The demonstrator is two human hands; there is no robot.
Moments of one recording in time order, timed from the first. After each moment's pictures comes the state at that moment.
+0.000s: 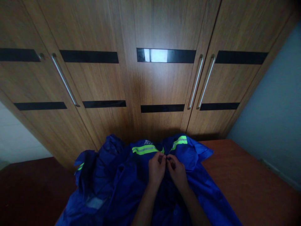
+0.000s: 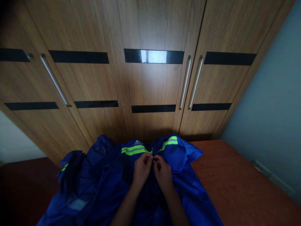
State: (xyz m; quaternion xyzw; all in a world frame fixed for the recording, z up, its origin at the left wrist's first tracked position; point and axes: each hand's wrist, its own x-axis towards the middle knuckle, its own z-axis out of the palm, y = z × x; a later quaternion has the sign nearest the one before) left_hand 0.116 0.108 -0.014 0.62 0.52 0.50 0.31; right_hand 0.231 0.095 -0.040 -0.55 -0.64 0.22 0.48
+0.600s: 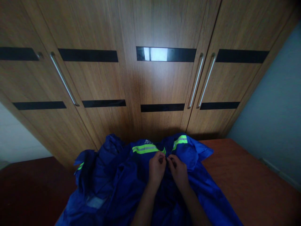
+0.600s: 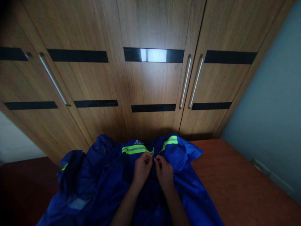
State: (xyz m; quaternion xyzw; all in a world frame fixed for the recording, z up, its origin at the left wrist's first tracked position) left_hand 0.116 0.113 -0.023 0.62 0.51 0.50 0.32; right_hand 0.233 0.093 -0.039 -0.57 -0.63 0.21 0.49
